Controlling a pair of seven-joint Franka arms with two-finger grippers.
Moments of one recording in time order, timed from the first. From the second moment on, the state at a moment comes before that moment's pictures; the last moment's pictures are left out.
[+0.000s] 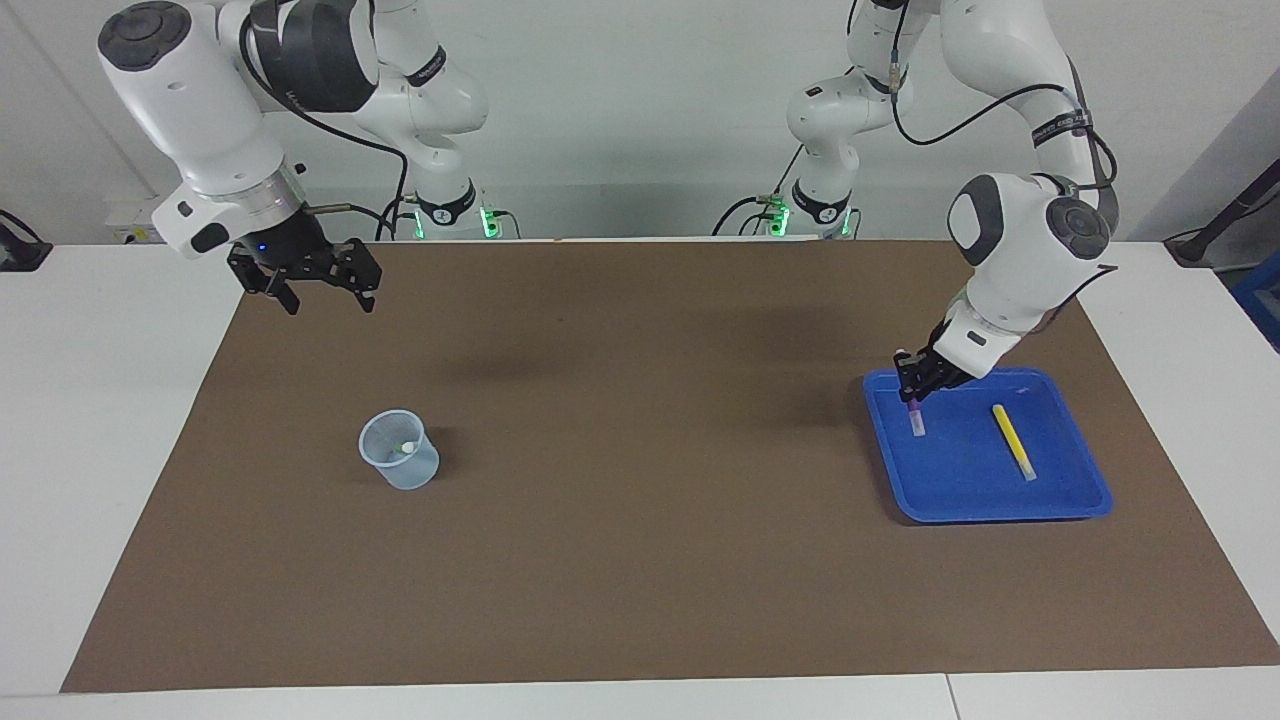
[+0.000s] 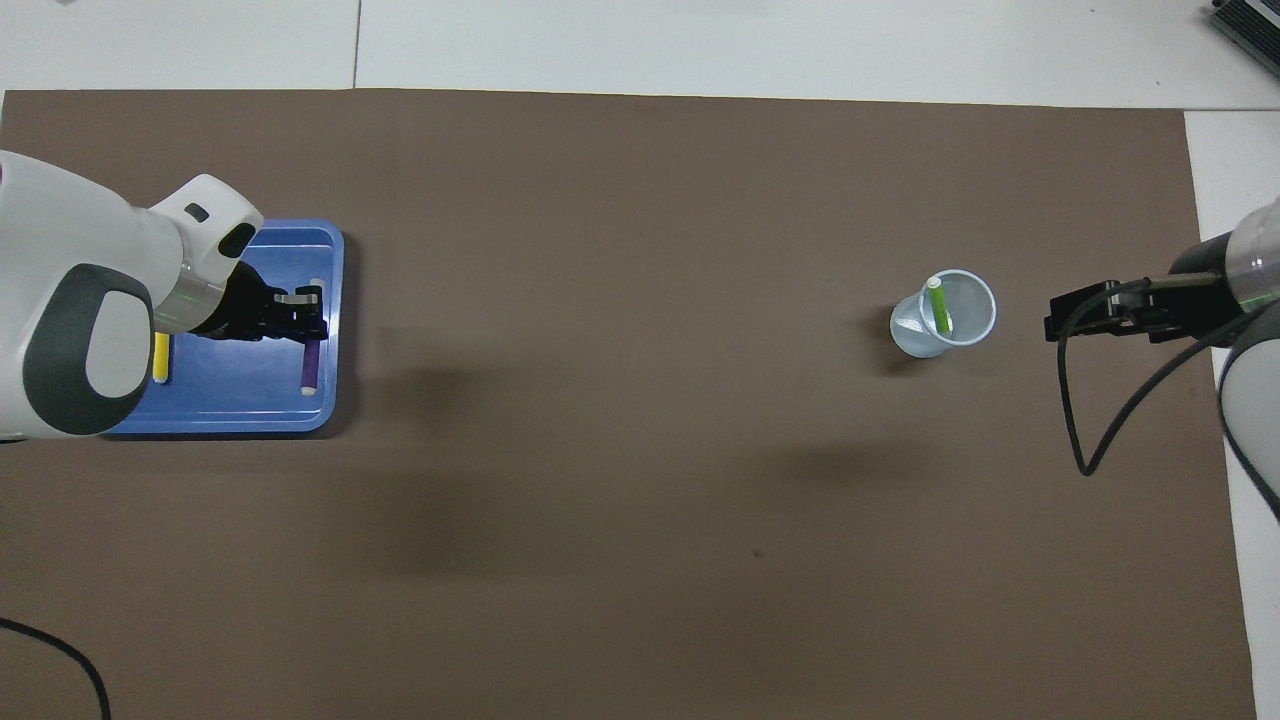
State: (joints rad) left arm 0.32 0.20 -0.38 -1.89 0.00 2.06 0.00; right arm -0.01 0.01 0.01 -1.68 0.03 1.67 0.02
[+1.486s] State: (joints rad) left arm 0.45 0.38 -0.38 -1.92 0.21 2.32 0.07; right arm -0.01 0.01 0.01 -1.68 0.03 1.67 0.02
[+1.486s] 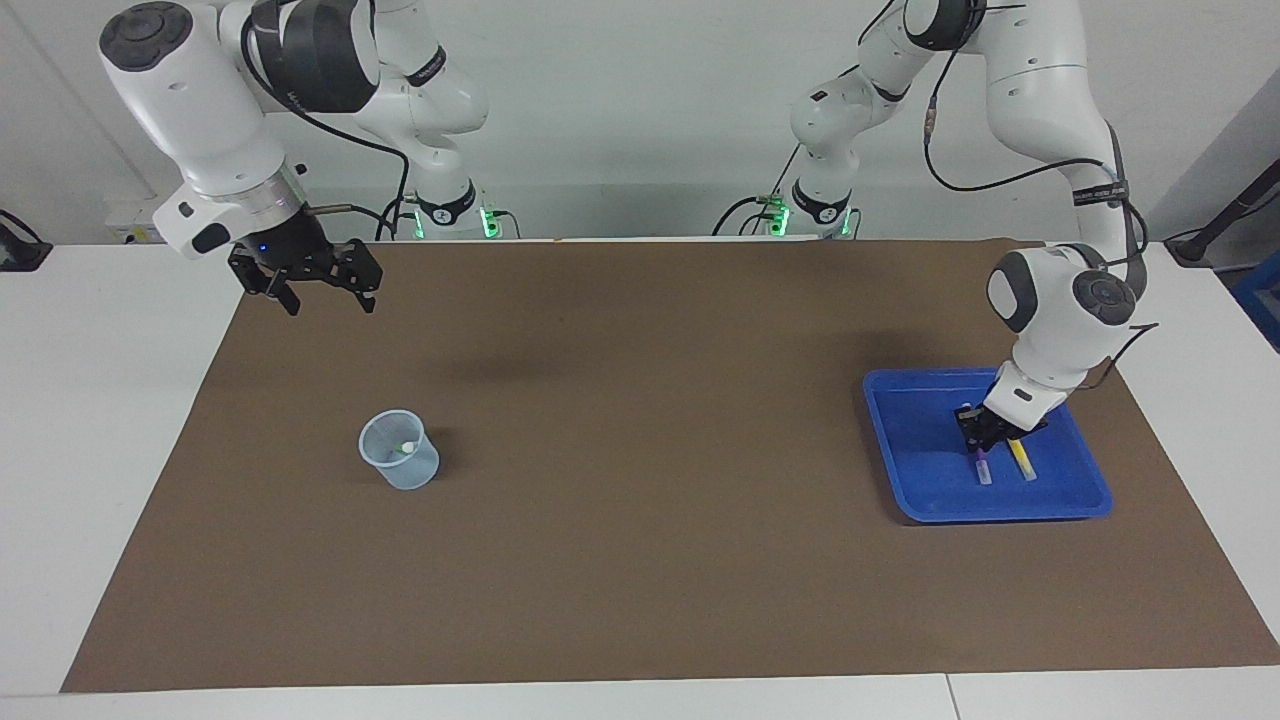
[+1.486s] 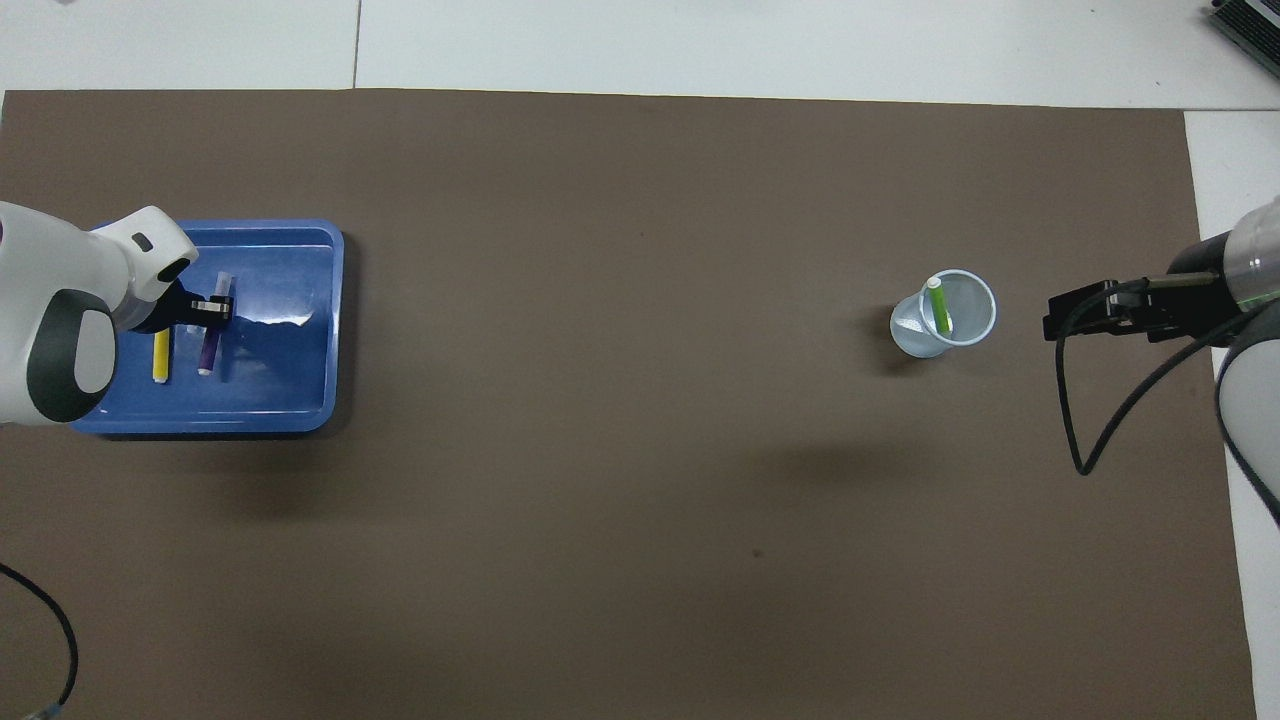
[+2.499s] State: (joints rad) left arm 0.45 0.38 -0.39 -1.89 0.21 2.27 0.07; right arm -0.01 0.01 0.01 -1.69 0.03 1.67 0.02
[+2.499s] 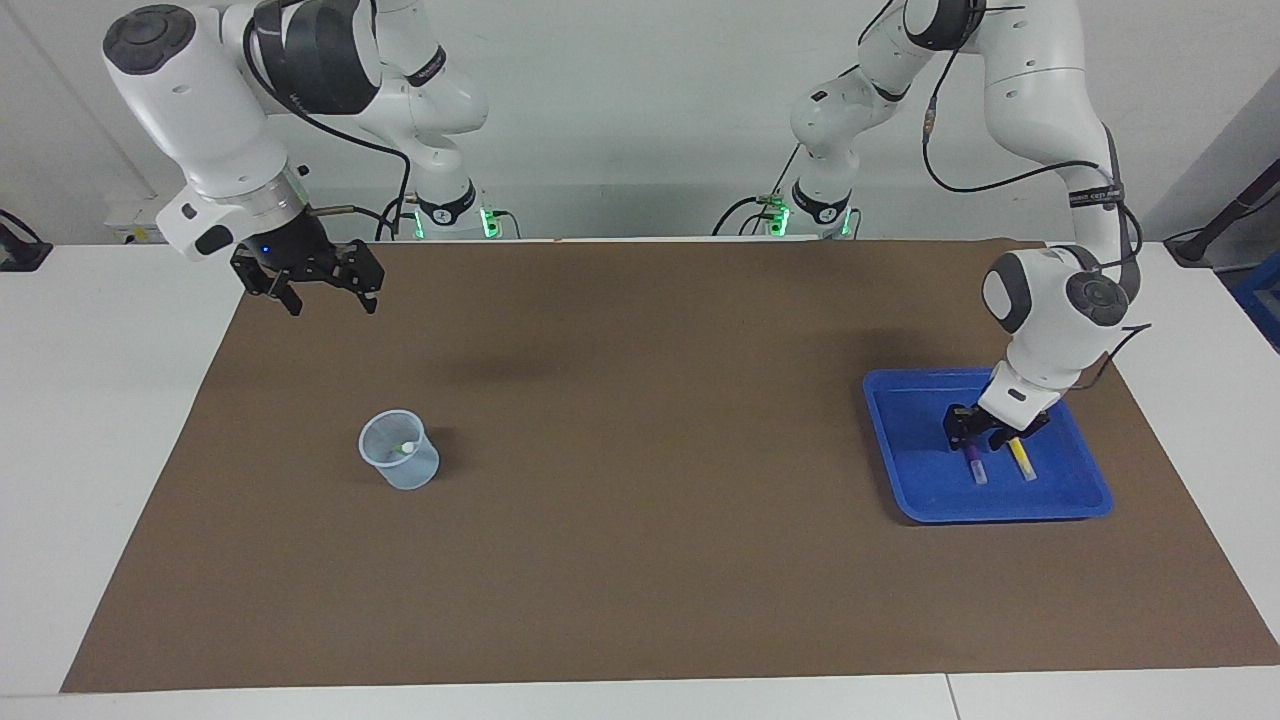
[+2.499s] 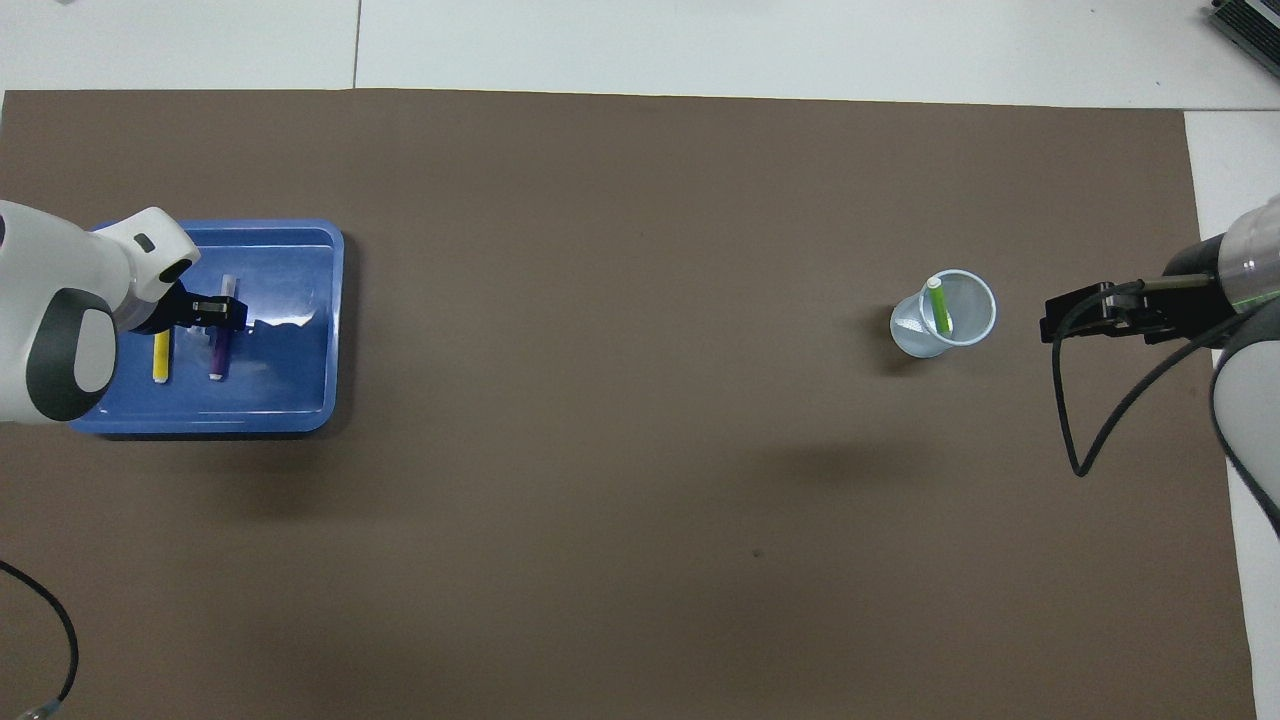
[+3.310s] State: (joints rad) left arm 0.40 0.28 -0.51 -1.67 -0.09 1.89 -0.44; right arm -0.01 0.00 0.01 -1.71 0.03 1.70 0.02
